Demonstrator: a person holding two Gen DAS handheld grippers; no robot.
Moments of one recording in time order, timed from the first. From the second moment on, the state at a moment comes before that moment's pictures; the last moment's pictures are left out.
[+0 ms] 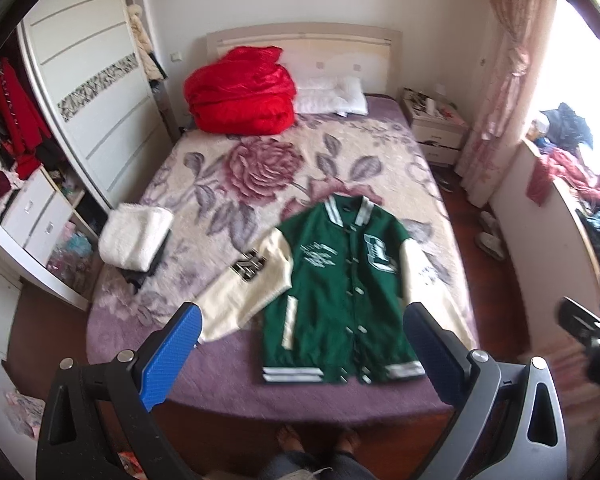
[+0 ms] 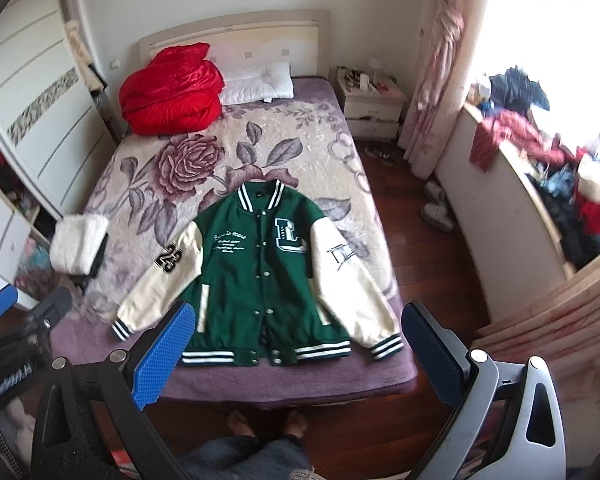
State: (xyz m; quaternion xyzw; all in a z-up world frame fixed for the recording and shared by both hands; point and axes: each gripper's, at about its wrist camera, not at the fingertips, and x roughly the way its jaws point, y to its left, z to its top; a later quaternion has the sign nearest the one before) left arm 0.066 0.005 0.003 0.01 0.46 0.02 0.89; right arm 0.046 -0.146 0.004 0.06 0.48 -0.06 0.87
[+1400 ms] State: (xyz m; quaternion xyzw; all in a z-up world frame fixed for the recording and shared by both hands) left arm 0.266 -0.105 -0.521 0.16 0.64 0.05 0.75; right arm 0.122 -0.506 -0.664 0.50 0.55 -0.30 0.60
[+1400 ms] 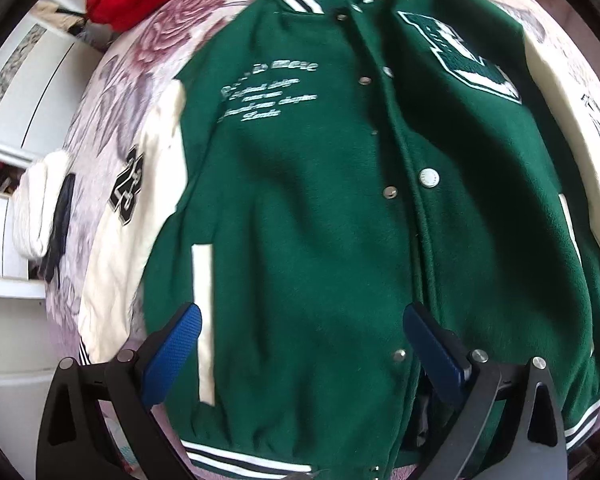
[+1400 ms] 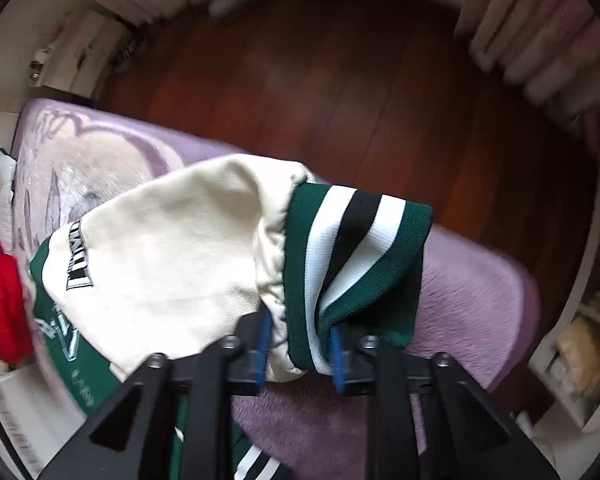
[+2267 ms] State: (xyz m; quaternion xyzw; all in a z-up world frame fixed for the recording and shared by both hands) left arm 0.415 -0.164 -0.524 0.16 0.63 0.02 0.76; right arm 0.217 -0.514 -0.637 0.66 0.22 -0.31 0.65
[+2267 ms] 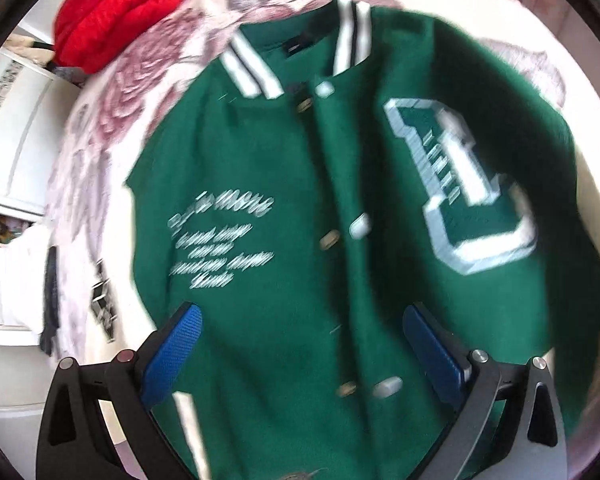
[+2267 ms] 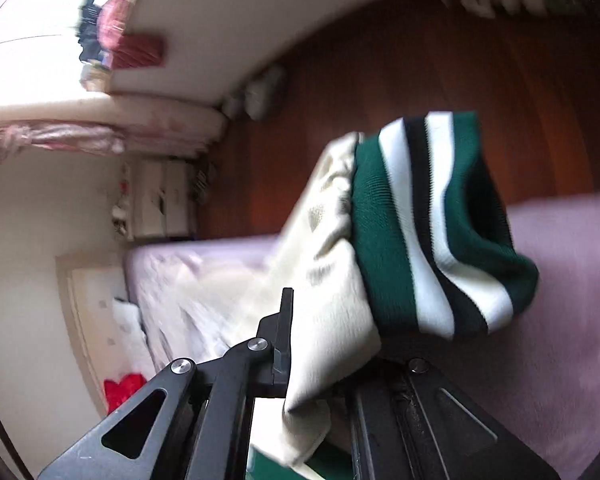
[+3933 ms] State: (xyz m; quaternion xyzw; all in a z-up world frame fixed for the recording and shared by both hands) left arm 0.377 0.125 -0.520 0.02 0.66 0.16 0.73; right arm 0.468 -0.164 -0.644 0.51 0.60 0.00 0.62
